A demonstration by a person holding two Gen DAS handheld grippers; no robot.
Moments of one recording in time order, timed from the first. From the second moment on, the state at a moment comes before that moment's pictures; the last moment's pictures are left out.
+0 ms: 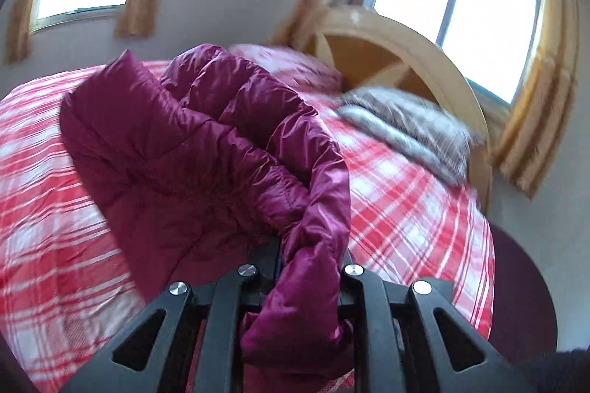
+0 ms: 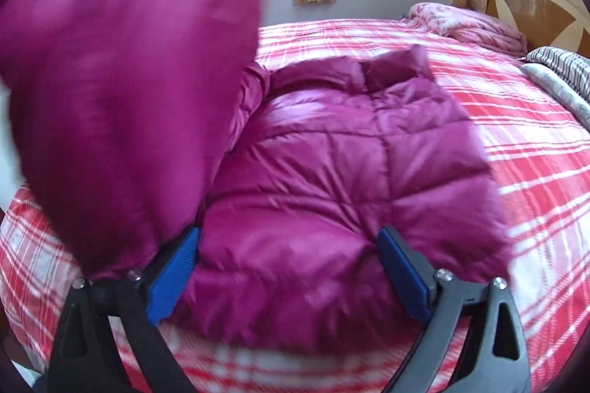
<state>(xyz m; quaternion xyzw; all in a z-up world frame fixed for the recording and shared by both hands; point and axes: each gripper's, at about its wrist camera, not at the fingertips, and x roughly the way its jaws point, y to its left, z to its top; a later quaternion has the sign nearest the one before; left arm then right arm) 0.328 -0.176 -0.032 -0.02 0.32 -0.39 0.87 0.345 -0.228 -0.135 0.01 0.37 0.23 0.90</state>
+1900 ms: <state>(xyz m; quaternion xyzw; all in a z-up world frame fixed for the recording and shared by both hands) 0.440 -0.181 -0.110 -0.02 0.32 -0.29 0.90 0.444 -0.304 -0.124 0.15 0.40 0.09 0.90</state>
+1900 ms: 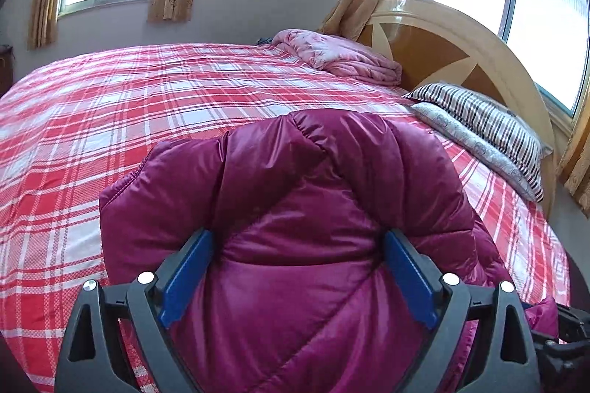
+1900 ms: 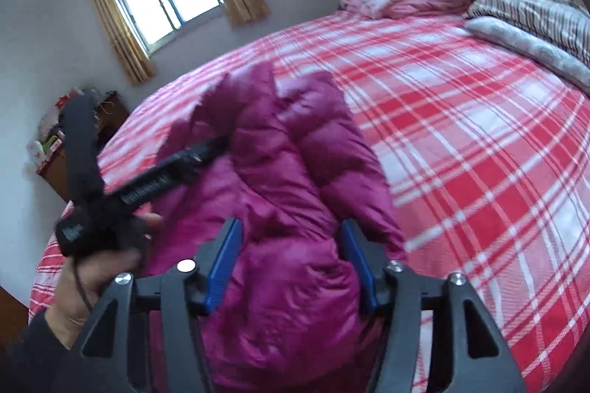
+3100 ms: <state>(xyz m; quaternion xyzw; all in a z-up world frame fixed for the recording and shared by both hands) 0.441 -0.223 -0.133 0.08 0.35 -0.24 0.90 0.428 -0.296 -0.150 0.15 0.38 0.06 0.91</state>
